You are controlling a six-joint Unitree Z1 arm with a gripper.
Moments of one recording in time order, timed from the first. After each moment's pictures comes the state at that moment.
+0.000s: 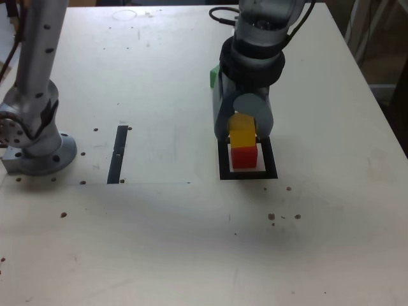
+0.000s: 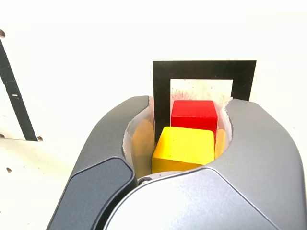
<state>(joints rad) -0.11 2.05 -1.61 1.30 0.16 -0.17</state>
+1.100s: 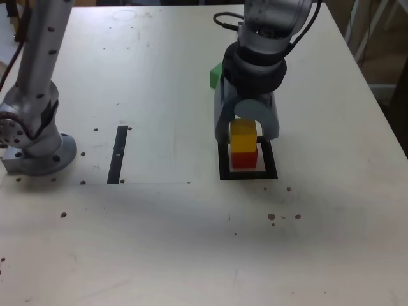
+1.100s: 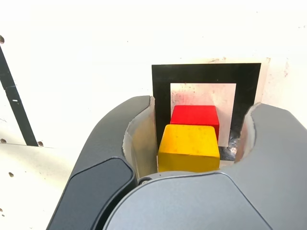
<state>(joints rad) -0.11 2.07 -1.61 1.30 0.16 -0.15</state>
